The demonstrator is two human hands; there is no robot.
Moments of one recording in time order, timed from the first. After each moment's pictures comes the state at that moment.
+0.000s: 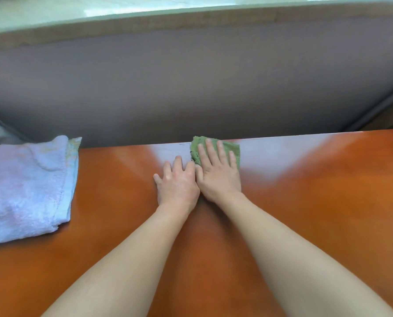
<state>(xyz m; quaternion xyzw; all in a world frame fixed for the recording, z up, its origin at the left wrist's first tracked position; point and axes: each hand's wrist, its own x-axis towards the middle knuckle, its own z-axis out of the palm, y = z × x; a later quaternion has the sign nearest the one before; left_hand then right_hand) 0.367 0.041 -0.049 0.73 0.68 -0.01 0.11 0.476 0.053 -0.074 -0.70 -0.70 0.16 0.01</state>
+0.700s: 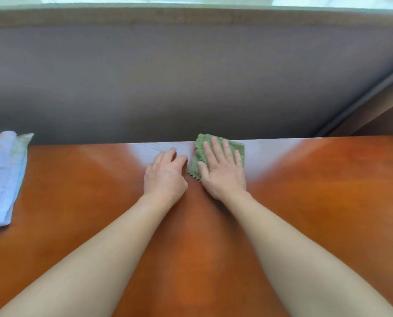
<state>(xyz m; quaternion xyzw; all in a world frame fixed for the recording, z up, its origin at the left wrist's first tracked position) 0.434 0.055 -0.046 0.75 0.64 0.07 0.15 0.588 0.050 -0.075 -0.72 -0.68 0.14 0.02</state>
